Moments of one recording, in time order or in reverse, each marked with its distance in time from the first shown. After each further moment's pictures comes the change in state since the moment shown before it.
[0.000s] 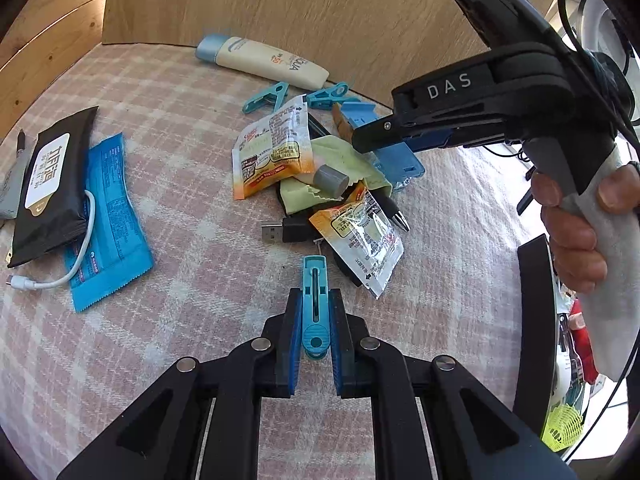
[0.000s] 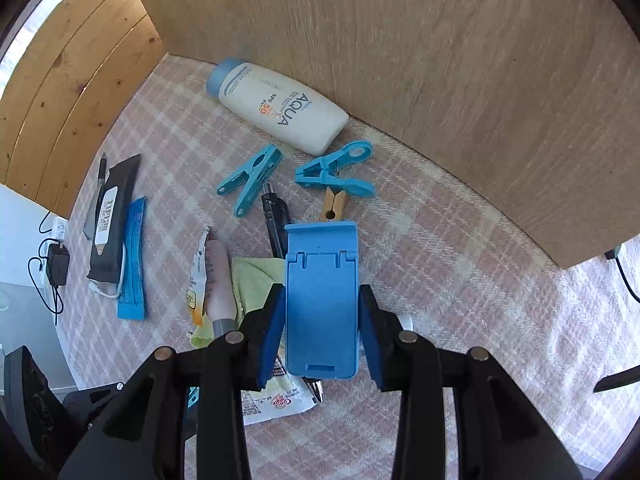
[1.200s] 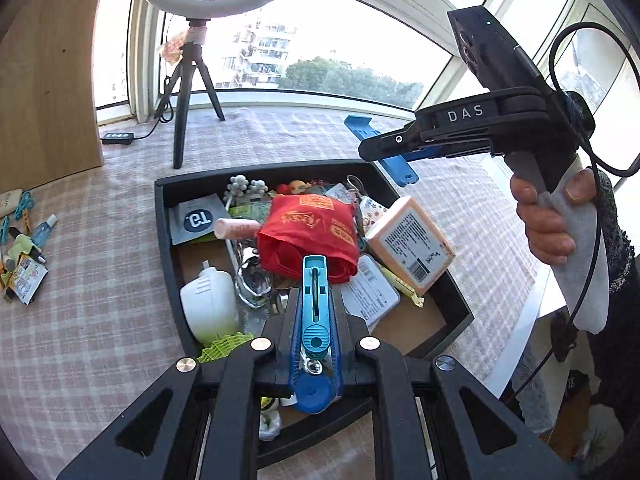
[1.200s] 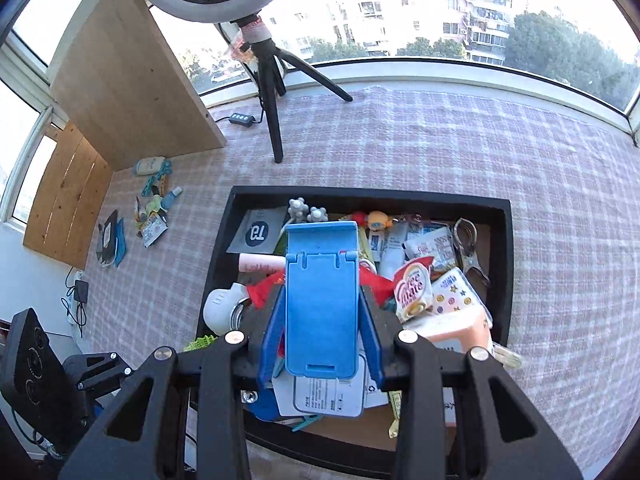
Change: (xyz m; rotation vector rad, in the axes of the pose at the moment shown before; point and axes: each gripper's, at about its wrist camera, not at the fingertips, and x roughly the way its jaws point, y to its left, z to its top) left arm -0.093 -0.310 -0.131 0.611 0.075 -0.387; right arm -0.262 -0.196 -0.367 0.497 -0.261 -0.109
